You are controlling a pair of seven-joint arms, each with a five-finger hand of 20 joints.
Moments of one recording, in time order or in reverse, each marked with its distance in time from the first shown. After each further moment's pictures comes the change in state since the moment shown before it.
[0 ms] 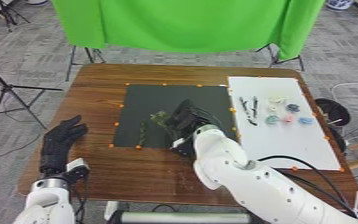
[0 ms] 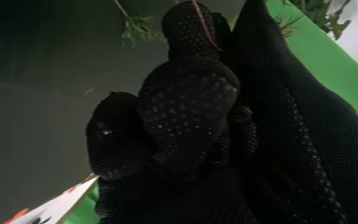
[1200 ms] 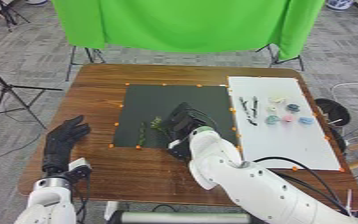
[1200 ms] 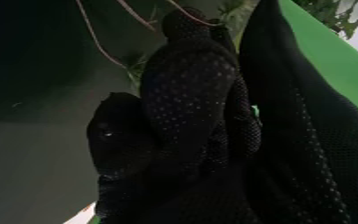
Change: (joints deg) left arm -0.4 0.0 0.5 0.1 0.3 -0.5 -0.5; right arm 0.7 -1.7 -1.1 2.3 3.1 1.7 0.2
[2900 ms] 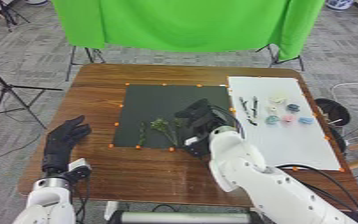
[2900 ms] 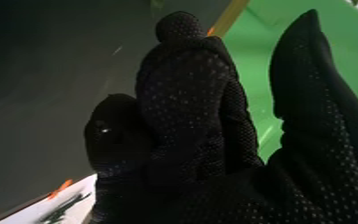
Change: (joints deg) left arm 0.3 0.0 -0.4 -0.2 0.5 -0.8 -0.6; right arm -6.9 6.4 7.9 -7.8 0.9 1.6 -1.2
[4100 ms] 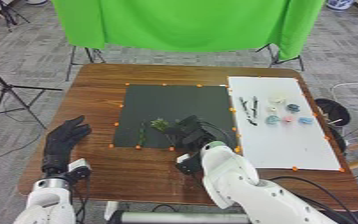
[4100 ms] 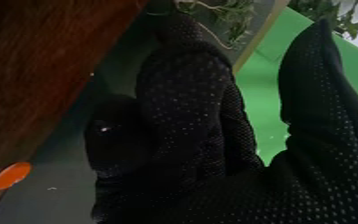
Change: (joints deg) left arm 0.3 -0.3 -0.2 -0.3 0.0 -0.1 0.0; right arm -2.5 -0.9 -3.3 -1.0 2.2 -1.7 -0.2
